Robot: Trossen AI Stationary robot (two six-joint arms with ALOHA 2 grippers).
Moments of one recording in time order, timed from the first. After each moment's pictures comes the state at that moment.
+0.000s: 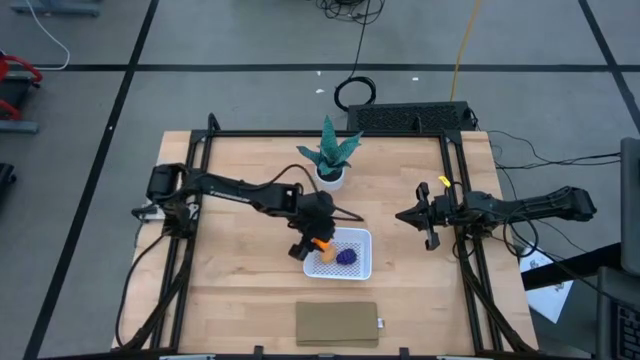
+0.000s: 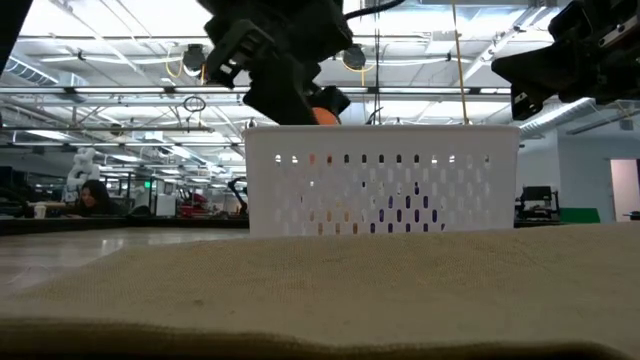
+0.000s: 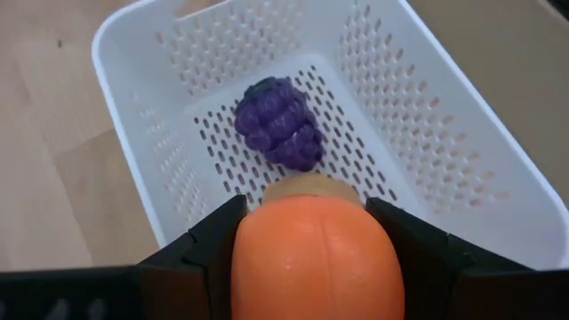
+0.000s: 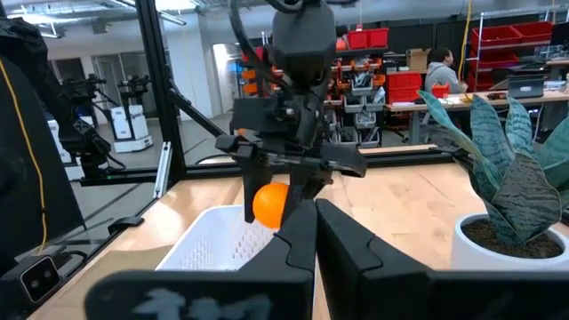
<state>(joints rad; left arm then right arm) -0.01 1.83 1.29 -0.41 0.34 0.42 0.09 0.32 0.02 0.37 0.03 0.09</state>
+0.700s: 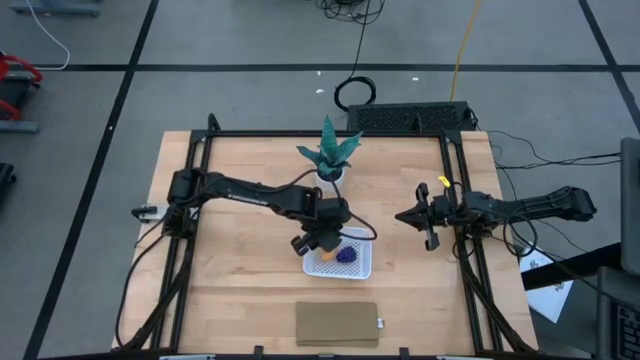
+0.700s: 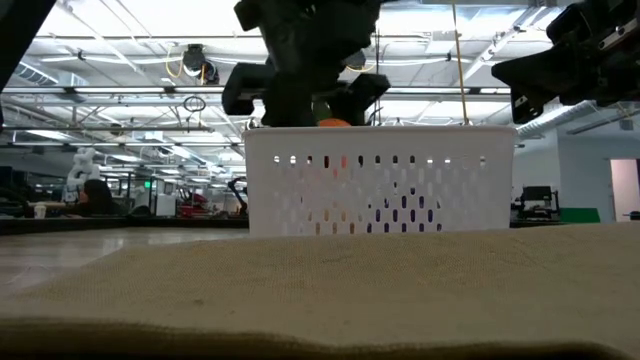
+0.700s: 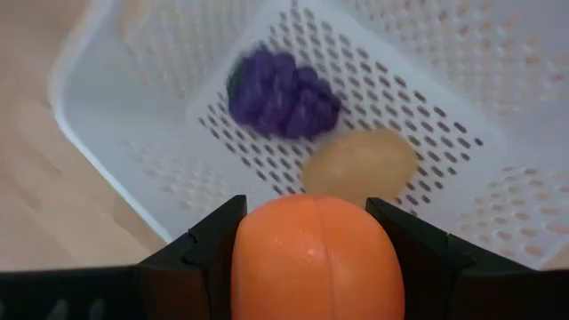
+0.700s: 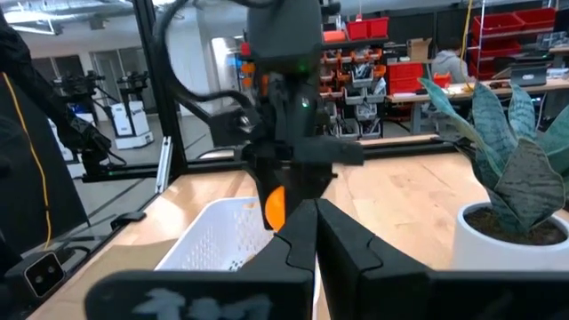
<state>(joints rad) -0.04 2.00 1.59 -0.73 0.18 0.91 0.09 0.32 0.02 0.36 0.03 0.11</state>
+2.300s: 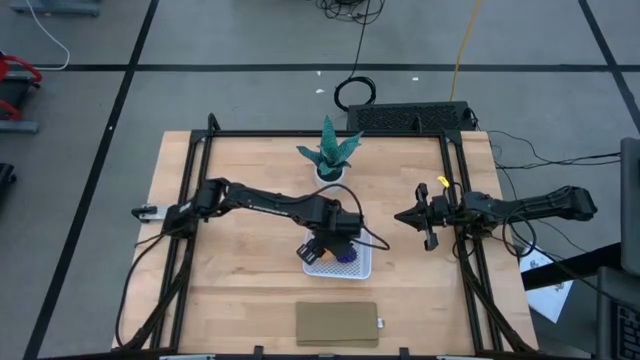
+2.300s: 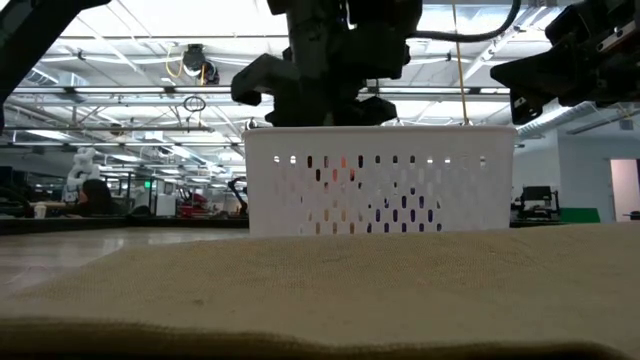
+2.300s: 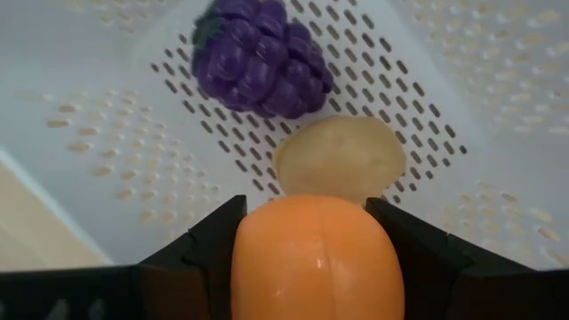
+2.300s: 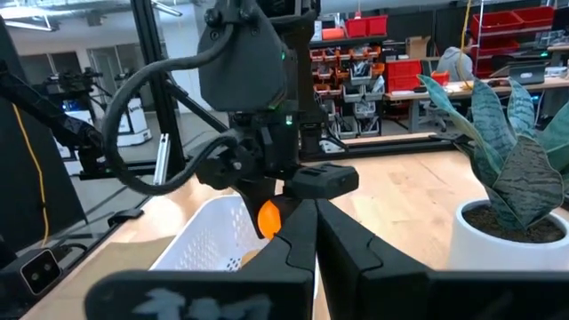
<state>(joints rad) -0.09 2.21 1.91 -1.08 0.08 0.68 0.08 0.34 0.02 0.36 0.03 0.11</state>
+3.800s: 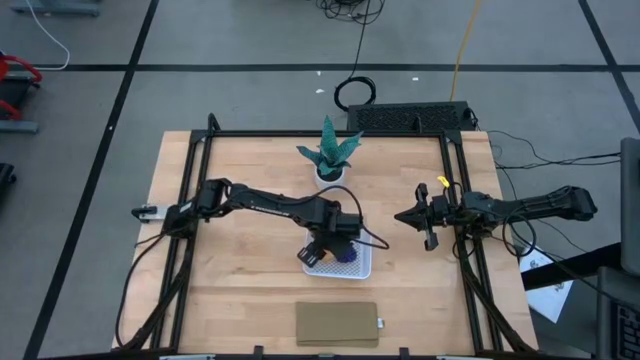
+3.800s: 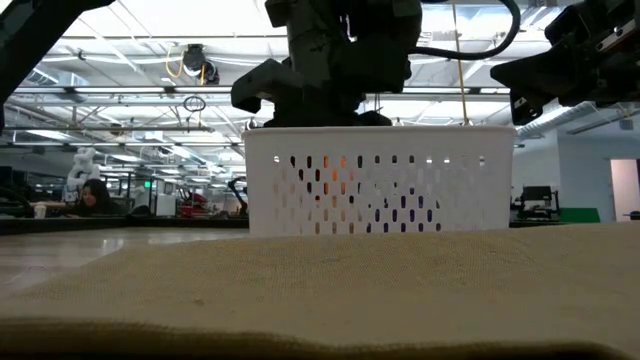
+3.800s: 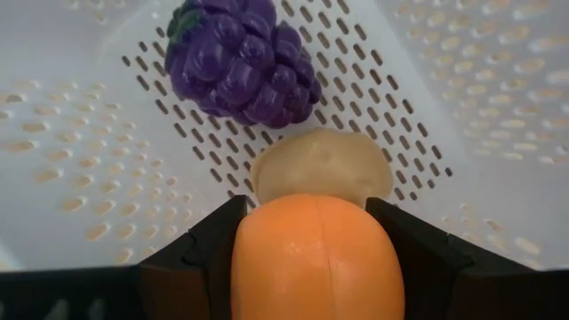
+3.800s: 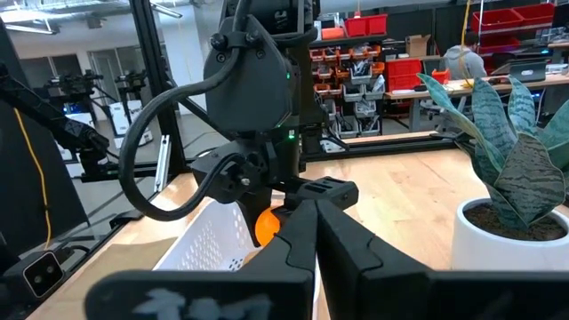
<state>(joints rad) -0.09 2.23 1.88 -1.05 0.13 0.61 0.08 0.34 0.02 0.36 0.03 0.12</state>
